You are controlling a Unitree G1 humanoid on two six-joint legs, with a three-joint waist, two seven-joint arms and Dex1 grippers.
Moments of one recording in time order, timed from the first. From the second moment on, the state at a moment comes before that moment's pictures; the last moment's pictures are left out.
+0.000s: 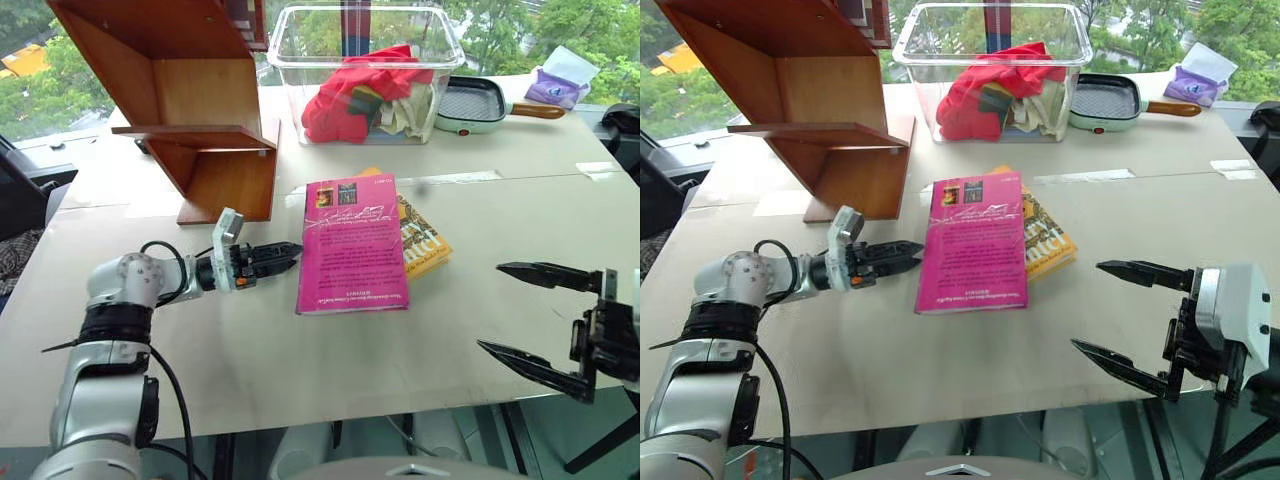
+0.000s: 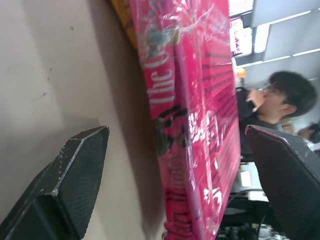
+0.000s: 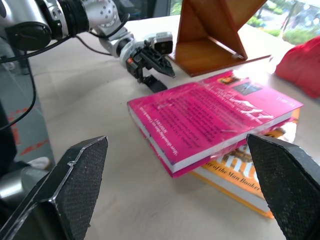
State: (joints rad) left arm -0.62 0.70 0.05 0.56 -0.90 1.21 -1.05; right arm 0.26 -0.73 -0.78 -1.00 0.94 0.74 0.99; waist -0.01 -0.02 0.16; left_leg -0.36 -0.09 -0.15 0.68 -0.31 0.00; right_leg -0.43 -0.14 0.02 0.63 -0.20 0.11
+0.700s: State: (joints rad) left arm -0.86 0.50 -0.05 0.97 -0.50 0.98 -1.48; right arm 0.39 -0.85 -0.80 -1.02 1.06 0.60 0.81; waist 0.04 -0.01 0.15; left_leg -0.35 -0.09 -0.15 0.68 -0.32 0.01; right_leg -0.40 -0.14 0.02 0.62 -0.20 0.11
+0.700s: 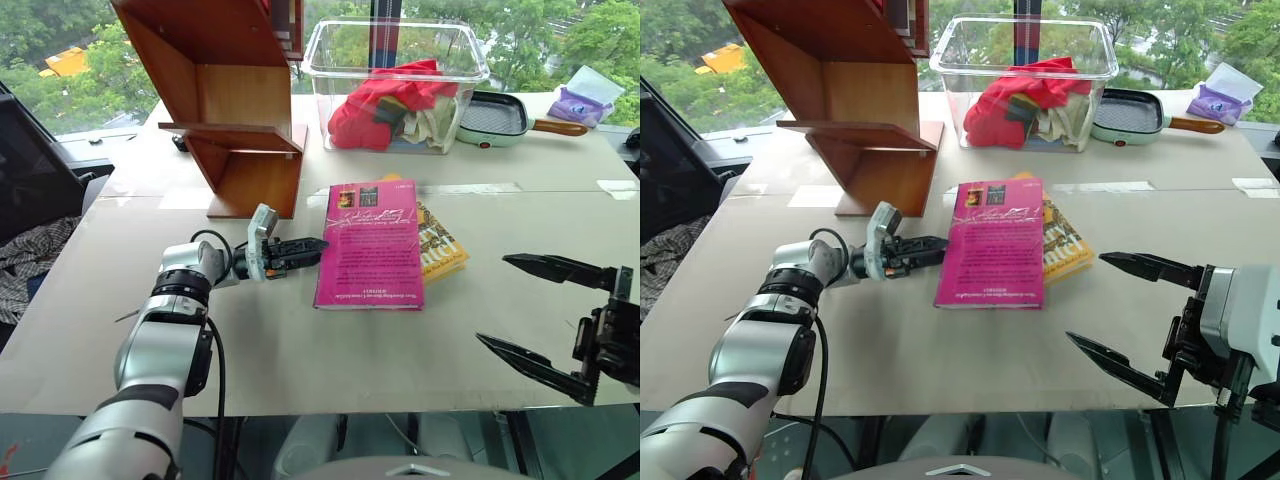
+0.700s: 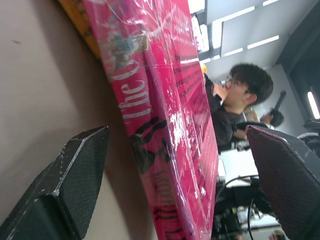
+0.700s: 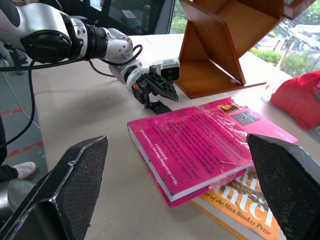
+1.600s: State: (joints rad) left arm -0.70 0.51 0.11 0.47 -0.59 1.19 -1.31; right arm 0.44 -0.92 -0.68 -1.02 1.03 0.49 0.72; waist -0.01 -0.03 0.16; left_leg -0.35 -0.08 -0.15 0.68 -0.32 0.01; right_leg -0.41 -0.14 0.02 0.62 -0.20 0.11
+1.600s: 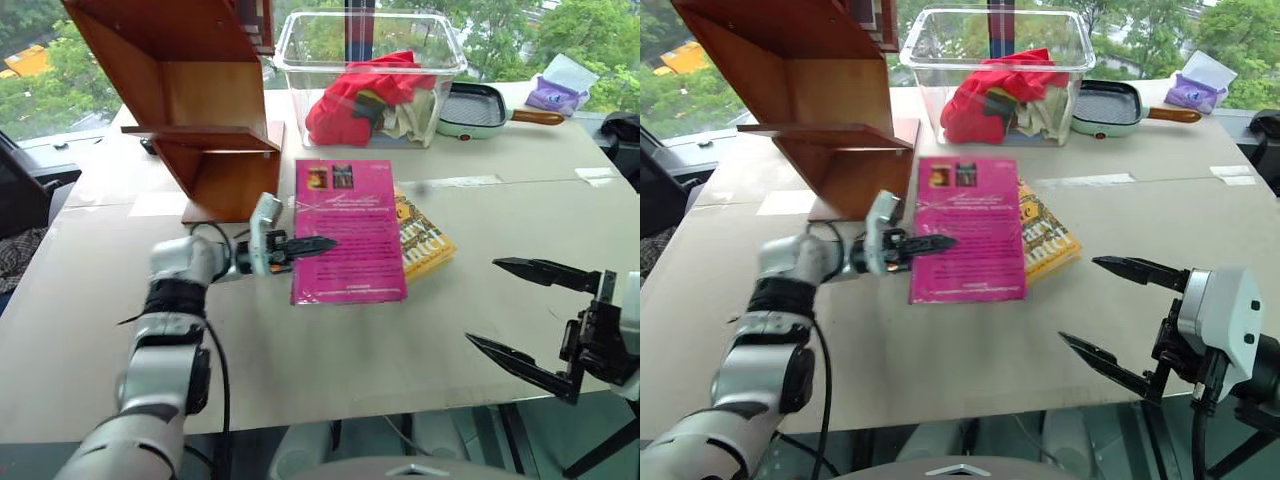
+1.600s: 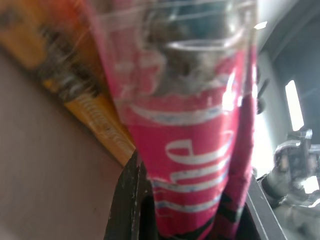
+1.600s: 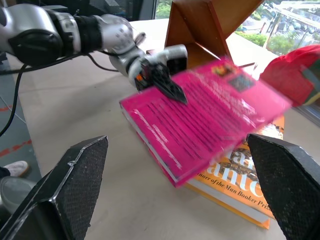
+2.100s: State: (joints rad) left arm -0.94 0.78 0.08 -0.29 -0.41 0.59 -1.09; right arm 0.20 -0.92 -0.58 -0.83 0.96 0.45 0.80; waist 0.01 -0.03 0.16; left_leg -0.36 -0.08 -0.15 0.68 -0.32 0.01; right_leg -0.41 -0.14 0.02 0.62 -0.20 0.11
